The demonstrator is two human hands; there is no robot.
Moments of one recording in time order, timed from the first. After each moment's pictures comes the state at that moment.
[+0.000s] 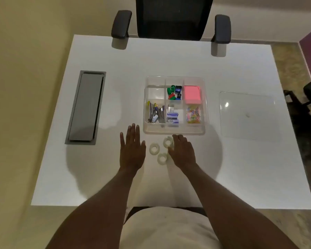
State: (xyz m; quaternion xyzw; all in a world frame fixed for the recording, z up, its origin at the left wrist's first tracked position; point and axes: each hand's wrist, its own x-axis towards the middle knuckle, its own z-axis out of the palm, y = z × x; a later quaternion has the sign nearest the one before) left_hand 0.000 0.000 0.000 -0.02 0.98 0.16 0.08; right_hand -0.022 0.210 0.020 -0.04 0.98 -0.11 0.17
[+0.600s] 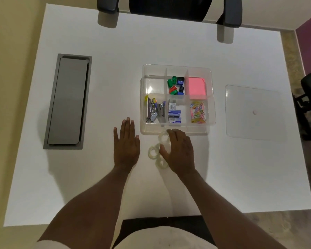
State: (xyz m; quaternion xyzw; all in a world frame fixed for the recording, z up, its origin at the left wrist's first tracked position) left_hand -0.040 -0.021 -0.086 -0.02 0.98 0.16 0.07; right_hand -0.037 0.185 -0.005 -0.05 0.99 -0.15 0.00
